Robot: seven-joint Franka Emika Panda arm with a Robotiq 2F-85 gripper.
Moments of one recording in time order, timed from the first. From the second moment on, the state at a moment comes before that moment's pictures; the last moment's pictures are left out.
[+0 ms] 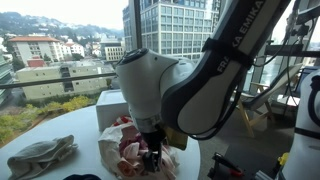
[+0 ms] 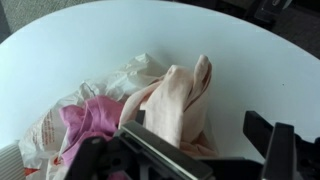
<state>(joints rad) 0.19 -0.11 0.25 -2.76 -0.44 2.54 0.38</state>
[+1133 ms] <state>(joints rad) 0.12 0.24 0.16 -2.60 -0.76 2.64 0.55</state>
